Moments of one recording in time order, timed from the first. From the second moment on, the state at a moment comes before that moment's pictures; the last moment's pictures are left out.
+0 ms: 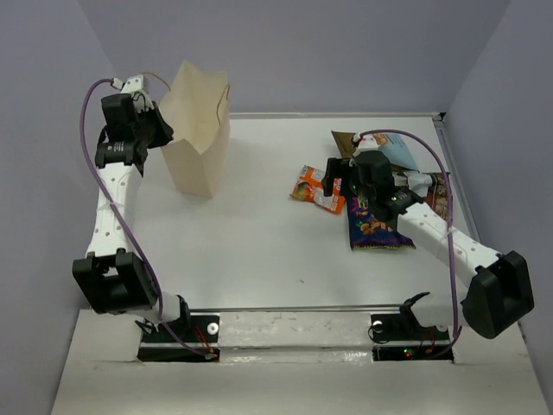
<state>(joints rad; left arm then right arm) 0.13 1.48 1.51 -0.48 0.23 -0.20 0.50 1.30 0.97 -0.16 0.17 0.32</state>
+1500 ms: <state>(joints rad) 0.01 1.25 1.26 -0.55 0.20 -0.54 0.50 1.80 1.48 -0.37 0.06 0.27</state>
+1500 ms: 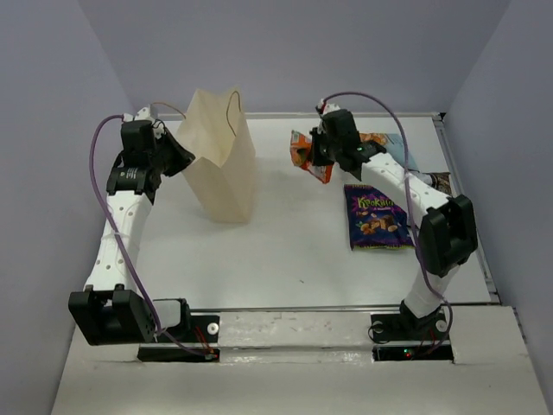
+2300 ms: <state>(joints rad) -0.03 1.28 1.27 -0.54 0.18 -0.54 0.79 2.23 2.42 0.24 -0.17 0.53</state>
